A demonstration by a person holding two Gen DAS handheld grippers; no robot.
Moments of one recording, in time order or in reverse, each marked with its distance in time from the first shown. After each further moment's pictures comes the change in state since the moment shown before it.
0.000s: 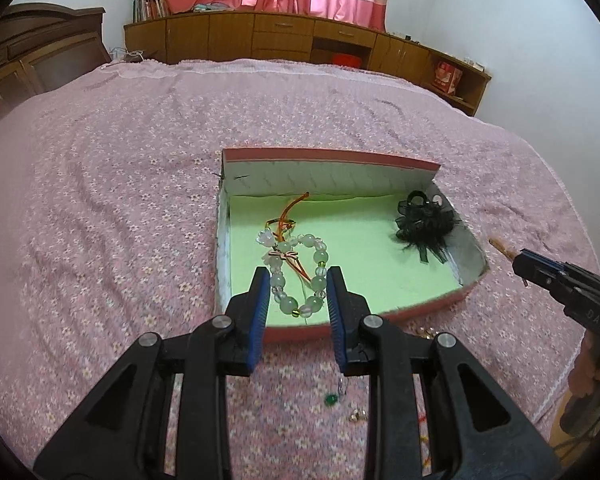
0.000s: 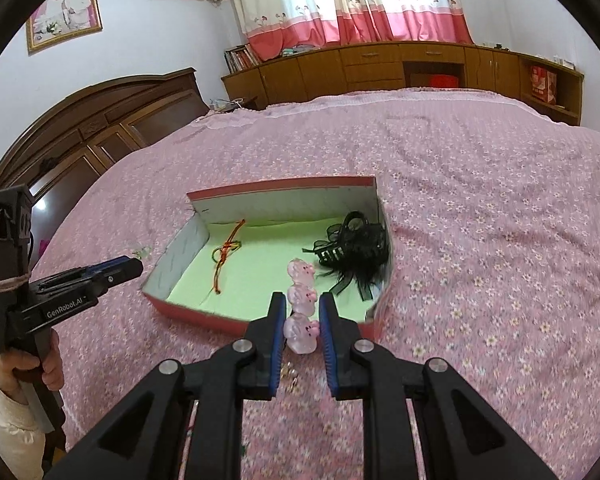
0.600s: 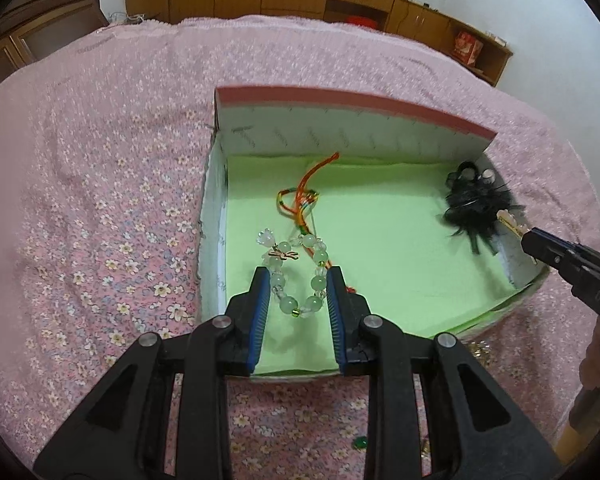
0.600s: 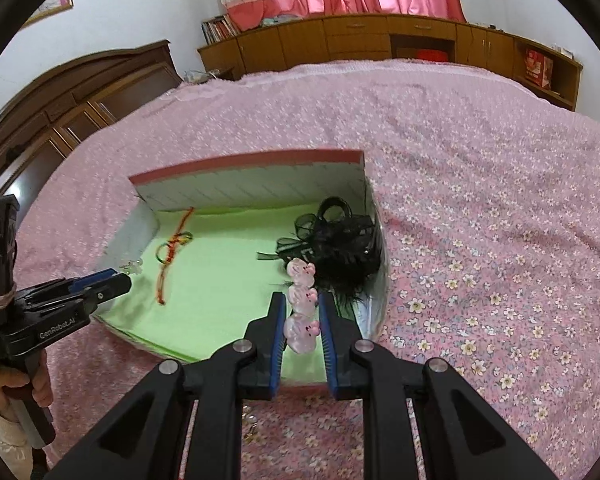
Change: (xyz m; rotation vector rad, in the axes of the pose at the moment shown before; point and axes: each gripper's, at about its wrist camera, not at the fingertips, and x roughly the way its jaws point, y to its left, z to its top) left arm 0.067 0.010 0.016 -0.013 0.143 0.027; right arm 0.076 -0.019 0.016 0.001 0.120 -0.090
